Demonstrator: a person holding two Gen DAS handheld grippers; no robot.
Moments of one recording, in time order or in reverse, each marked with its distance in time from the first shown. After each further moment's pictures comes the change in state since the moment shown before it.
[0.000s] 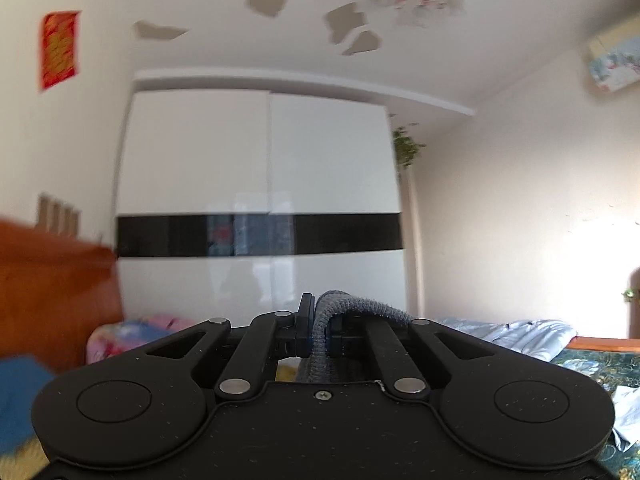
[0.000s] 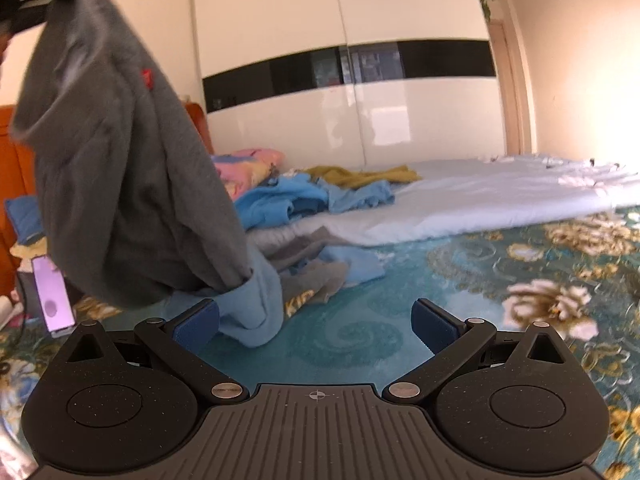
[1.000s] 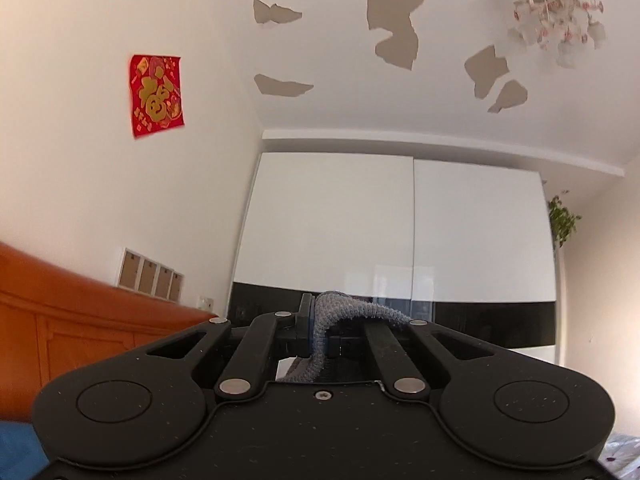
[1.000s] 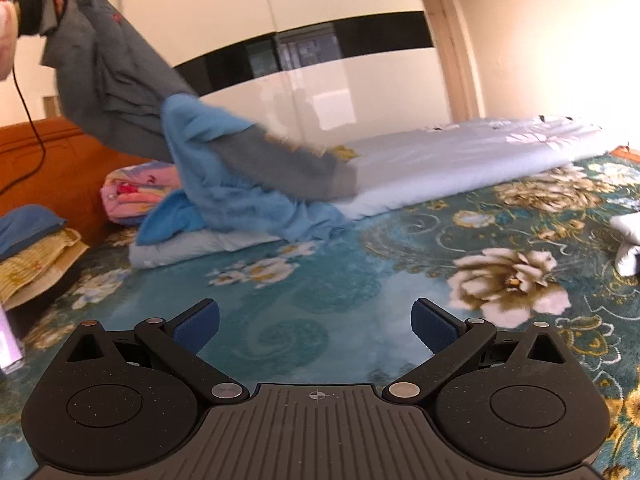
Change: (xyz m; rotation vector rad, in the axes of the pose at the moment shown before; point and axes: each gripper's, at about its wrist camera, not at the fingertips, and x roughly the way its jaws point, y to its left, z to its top) left arm 0.270 0.045 0.150 -0.076 -0.245 0.416; right arm 0.033 -0.065 0.001 0.127 0.006 -0.125
